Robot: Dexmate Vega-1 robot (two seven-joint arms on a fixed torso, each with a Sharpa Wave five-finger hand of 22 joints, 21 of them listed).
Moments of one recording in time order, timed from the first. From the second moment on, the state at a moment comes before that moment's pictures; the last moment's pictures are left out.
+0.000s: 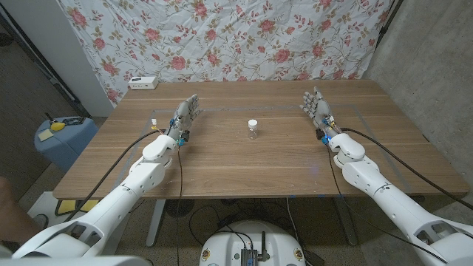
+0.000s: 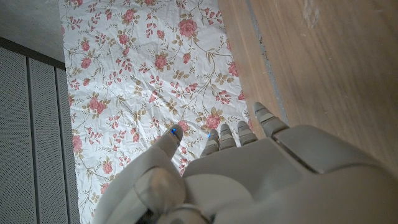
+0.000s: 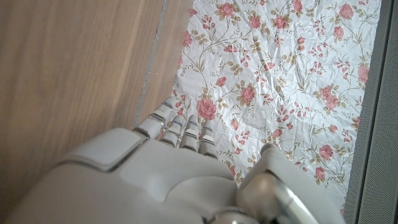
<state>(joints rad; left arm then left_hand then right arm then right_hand) 0.84 0.52 0.37 -1.30 -0.65 -0.29 -0.03 0.18 0.14 0.63 0.10 0.17 -0.03 0.02 0.18 0.17 -0.03 0.01 0.20 0.18 -0.07 0.05 0.17 0.16 0.08 0.09 0.19 0.17 -0.85 -0.50 -0.37 -1.29 0.64 0.33 0.02 0.08 0.09 0.16 0.14 0.28 0.12 -0.07 0.18 0.17 0.13 -0.03 0.19 0.18 0.03 -0.03 0.19 0.20 0.25 -0.04 0.18 0.16</state>
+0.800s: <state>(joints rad) 0.86 0.55 0.37 -1.38 -0.61 -0.26 0.01 0.23 0.08 0.62 0.02 0.17 -0.03 -0.01 0.18 0.17 -0.02 -0.01 0.20 0.18 -0.06 0.03 0.17 0.16 0.07 0.07 0.19 0.17 -0.87 -0.49 -0.37 -1.30 0.63 0.35 0.01 0.08 0.10 0.16 0.14 0.28 0.11 -0.06 0.18 0.17 0.13 -0.03 0.19 0.18 0.03 -0.03 0.20 0.20 0.26 -0.04 0.18 0.16</state>
